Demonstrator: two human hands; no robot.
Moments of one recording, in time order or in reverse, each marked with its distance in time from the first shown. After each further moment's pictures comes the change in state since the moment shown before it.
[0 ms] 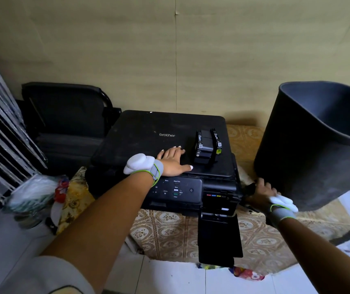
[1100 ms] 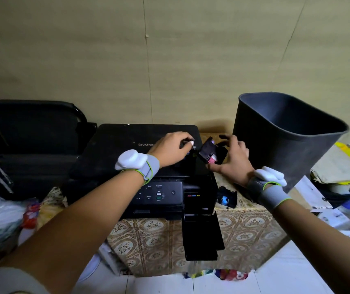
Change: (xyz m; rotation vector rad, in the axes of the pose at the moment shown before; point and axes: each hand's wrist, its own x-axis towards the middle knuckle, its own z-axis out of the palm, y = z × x) left_hand -0.038 0.056 -0.045 -0.269 0.530 0.497; right_hand -0.087 -0.067 -0.107 0.480 0.397 -0.488
